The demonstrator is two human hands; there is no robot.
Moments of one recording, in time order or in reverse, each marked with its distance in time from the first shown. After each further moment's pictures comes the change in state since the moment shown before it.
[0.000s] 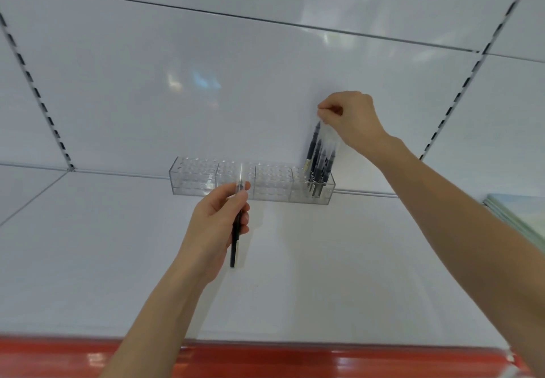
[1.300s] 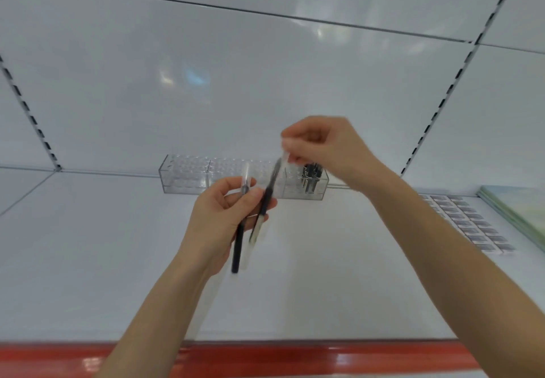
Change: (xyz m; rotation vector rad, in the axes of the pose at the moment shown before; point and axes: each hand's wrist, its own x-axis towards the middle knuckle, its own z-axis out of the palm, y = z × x) left_hand -0.001 0.003 0.015 -0.117 -0.094 0.010; right_hand -0.060 -0.052 -0.009 0.718 -0.270 0.224
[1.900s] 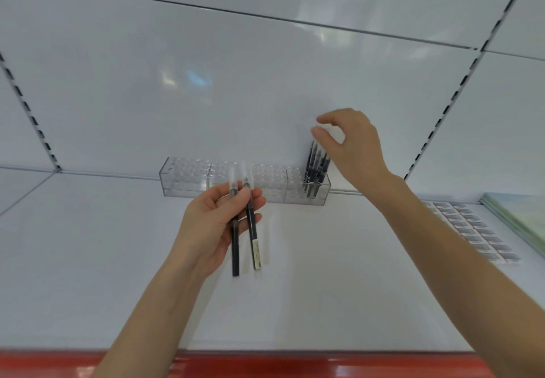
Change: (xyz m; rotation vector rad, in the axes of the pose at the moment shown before) left_hand 0.009 -0.001 -0.010 -0.168 0.029 -0.099; right_hand 0.020 0.036 -0.021 -0.678 0.371 -0.211
